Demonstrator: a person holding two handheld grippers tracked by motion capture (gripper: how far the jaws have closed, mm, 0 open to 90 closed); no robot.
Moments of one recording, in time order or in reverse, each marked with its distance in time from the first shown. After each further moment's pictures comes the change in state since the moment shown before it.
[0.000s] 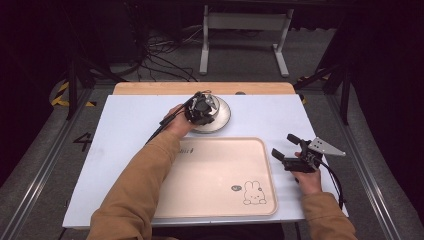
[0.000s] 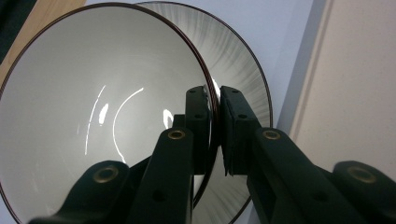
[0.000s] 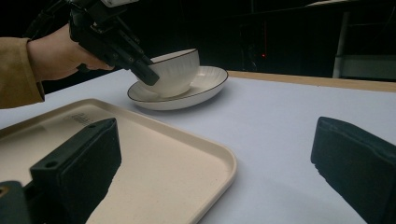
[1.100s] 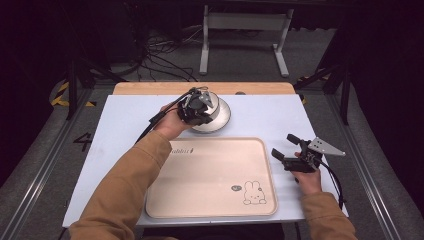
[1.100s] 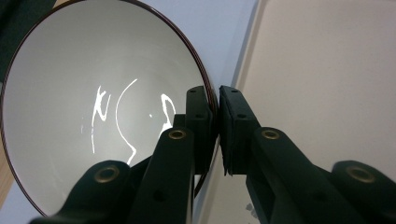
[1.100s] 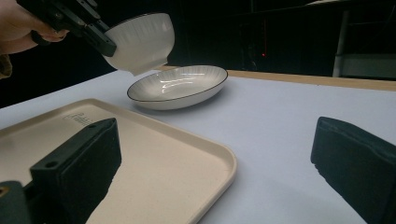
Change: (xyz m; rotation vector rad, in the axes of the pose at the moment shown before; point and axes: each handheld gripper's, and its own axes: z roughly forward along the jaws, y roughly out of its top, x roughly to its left) left arm -0.024 0.008 -0.067 -0.034 -0.048 0.034; right arm 0.000 0.000 0.000 0.002 0.002 -0.001
